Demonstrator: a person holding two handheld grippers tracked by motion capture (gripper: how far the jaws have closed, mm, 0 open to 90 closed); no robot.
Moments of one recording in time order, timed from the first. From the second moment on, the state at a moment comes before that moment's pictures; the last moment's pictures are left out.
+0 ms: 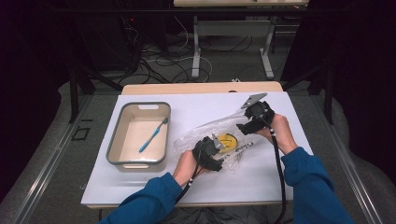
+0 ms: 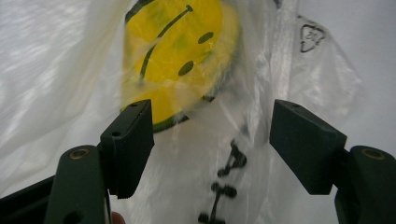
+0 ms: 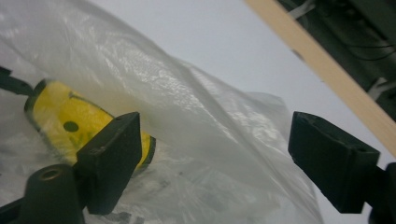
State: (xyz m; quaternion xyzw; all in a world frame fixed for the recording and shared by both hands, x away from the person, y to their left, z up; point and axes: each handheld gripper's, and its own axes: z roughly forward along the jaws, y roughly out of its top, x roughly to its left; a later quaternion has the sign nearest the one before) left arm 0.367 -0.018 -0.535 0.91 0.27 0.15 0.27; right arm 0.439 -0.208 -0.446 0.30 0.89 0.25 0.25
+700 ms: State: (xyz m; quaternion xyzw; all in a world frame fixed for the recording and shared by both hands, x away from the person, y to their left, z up) left arm 0.329 0.029 -0.529 0.95 0.12 0.12 0.25; right arm 0.498 -0.219 -0.496 0.42 0.87 0.15 0.20
